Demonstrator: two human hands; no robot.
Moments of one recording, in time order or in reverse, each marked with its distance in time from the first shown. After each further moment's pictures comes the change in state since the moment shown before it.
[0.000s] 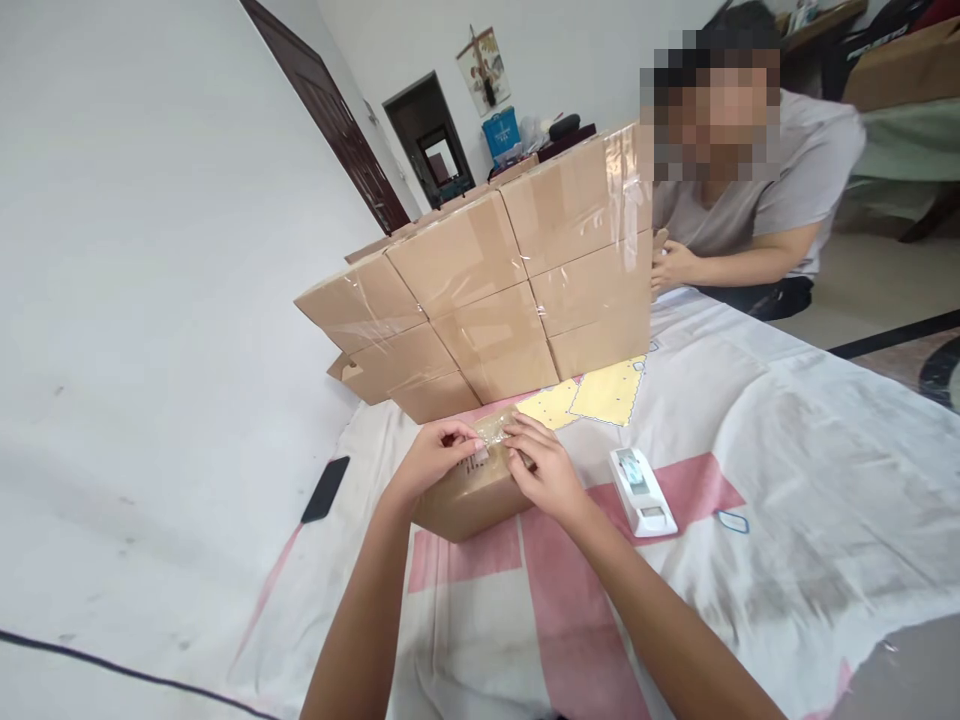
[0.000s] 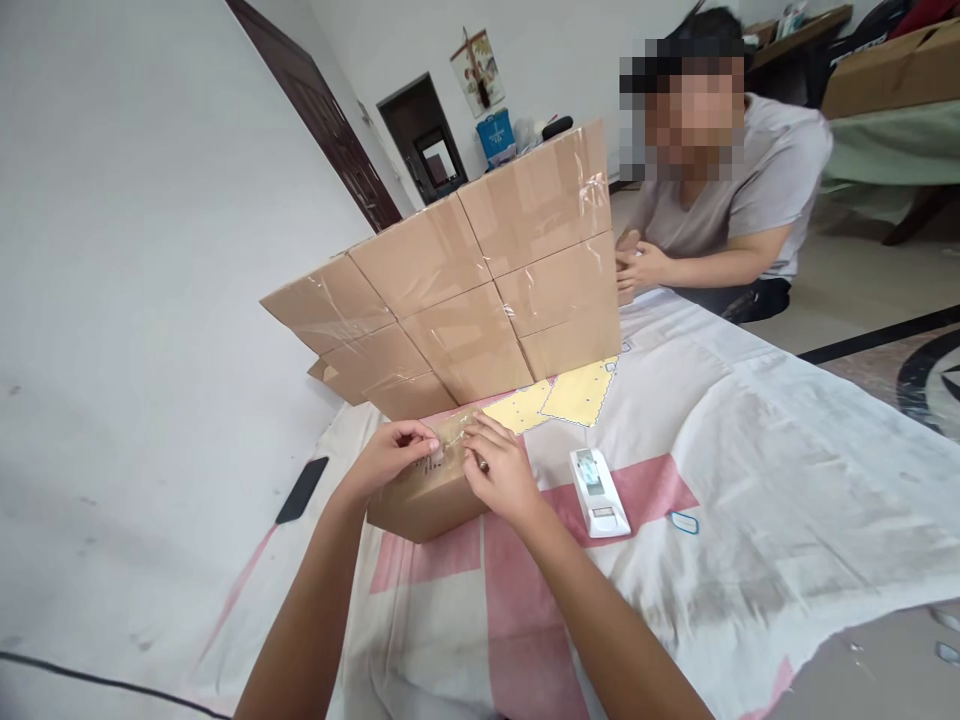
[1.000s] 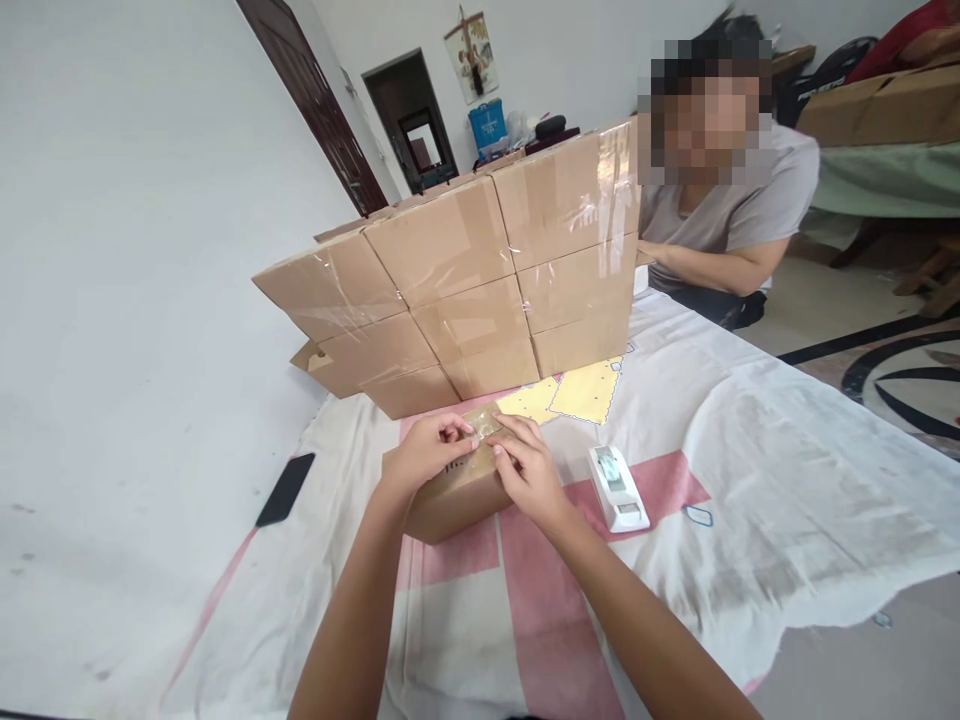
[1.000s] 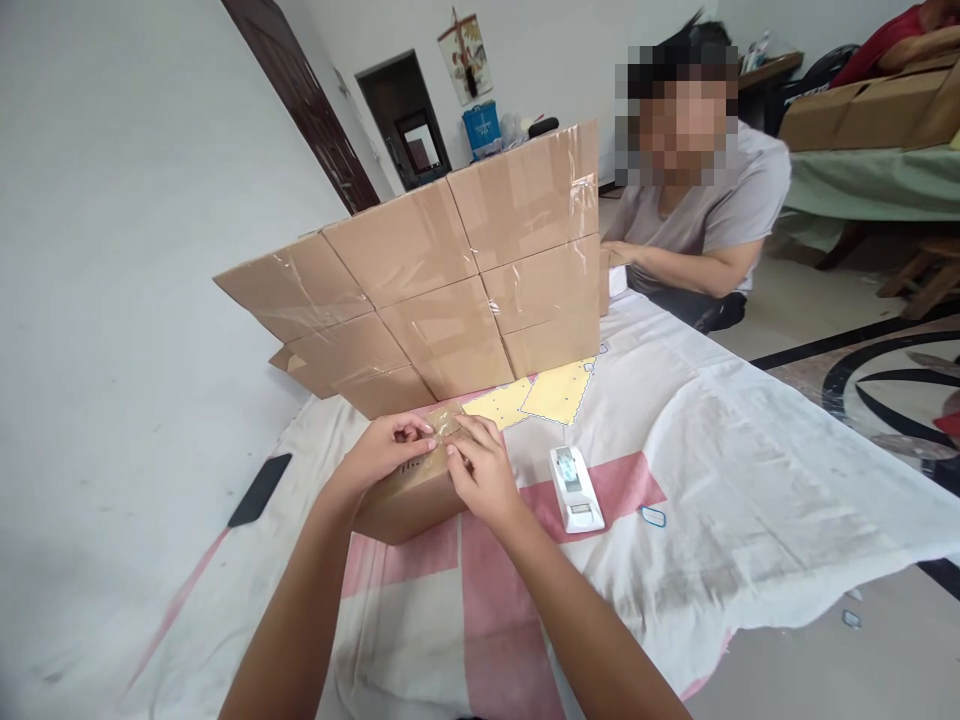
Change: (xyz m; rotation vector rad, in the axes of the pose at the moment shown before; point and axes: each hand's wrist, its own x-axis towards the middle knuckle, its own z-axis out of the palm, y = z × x) left_hand 0.016 -0.014 0.017 0.030 -0.010 -0.049; right_hand -0.003 -0.005 -0.001 -0.014 0.030 0.090
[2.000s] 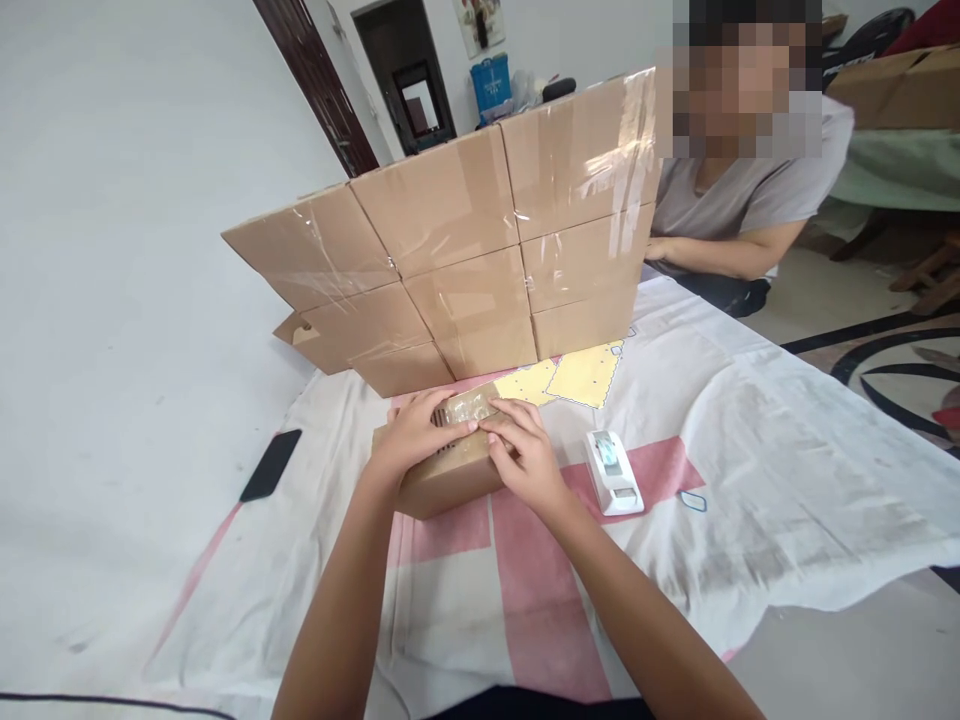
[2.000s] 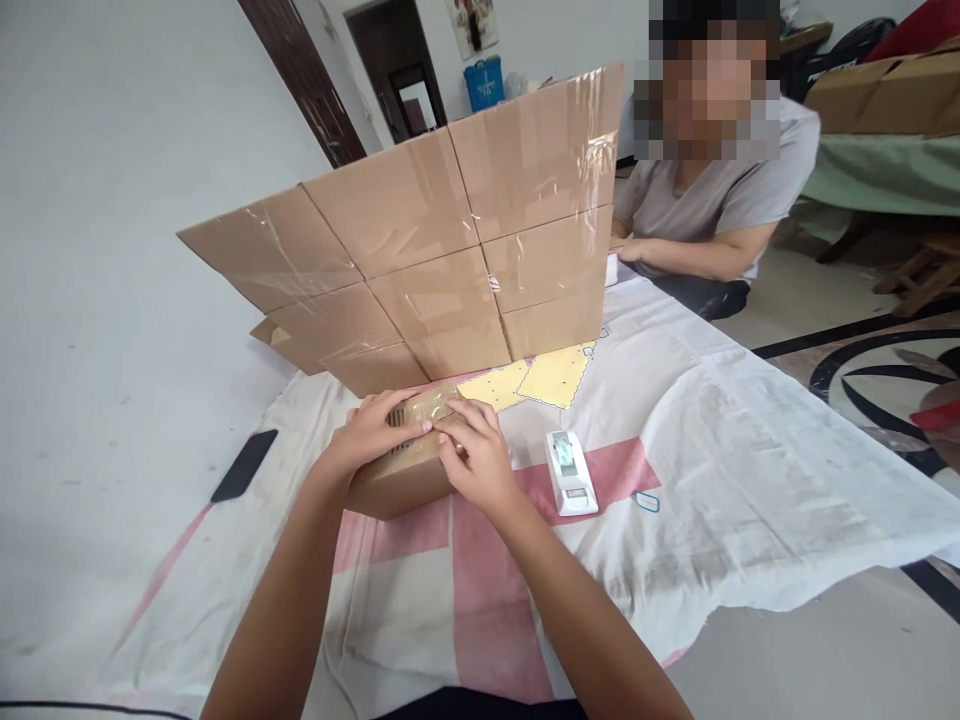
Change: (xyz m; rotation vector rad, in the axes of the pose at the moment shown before) left_hand -0.002 -0.006 -0.001 0.392 0.055 -0.105; right_hand -0.004 -0.003 -0.002 0.001 -0.019 -0.022
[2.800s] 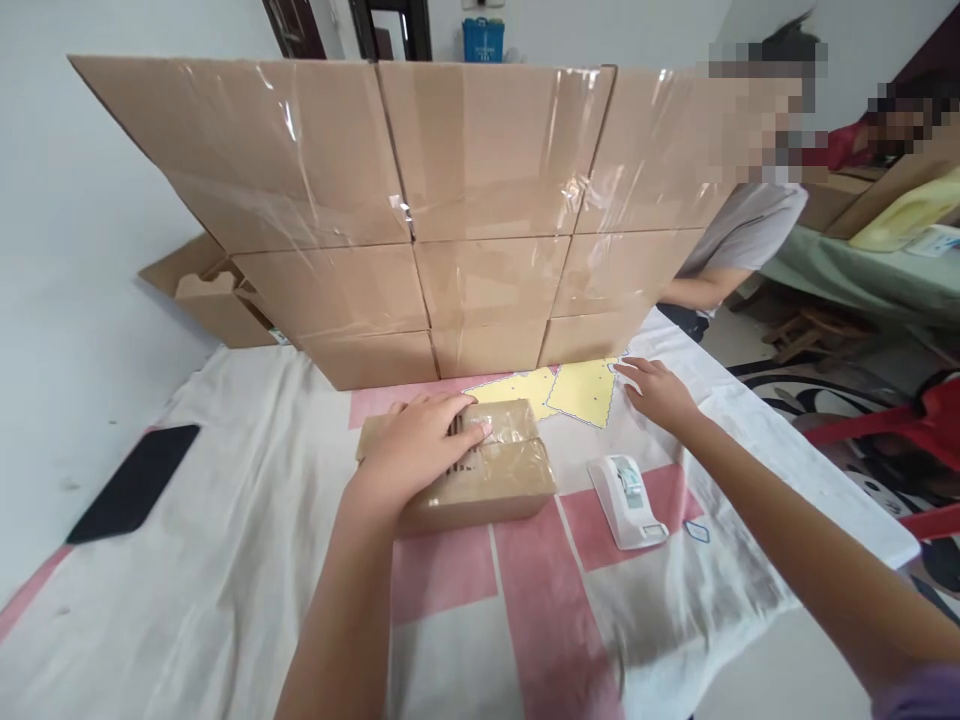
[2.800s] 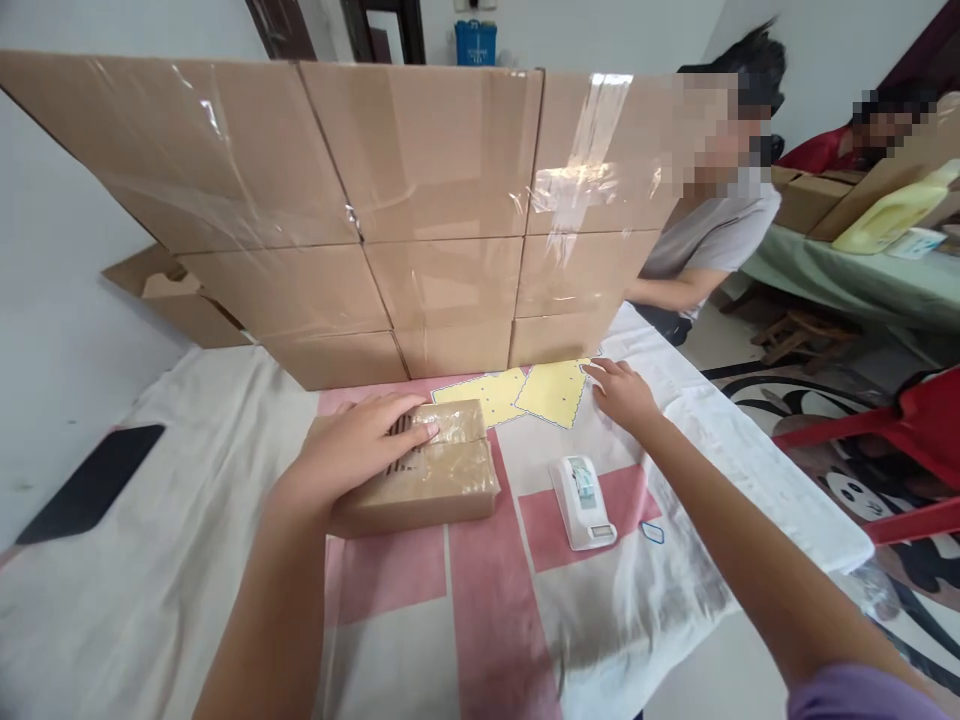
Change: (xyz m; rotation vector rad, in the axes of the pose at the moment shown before) left_hand 0.022 -0.014 -0.020 -0.046 -0.167 0.148; right_hand 0.083 0.158 -0.177 -1.089 -0.446 0.172
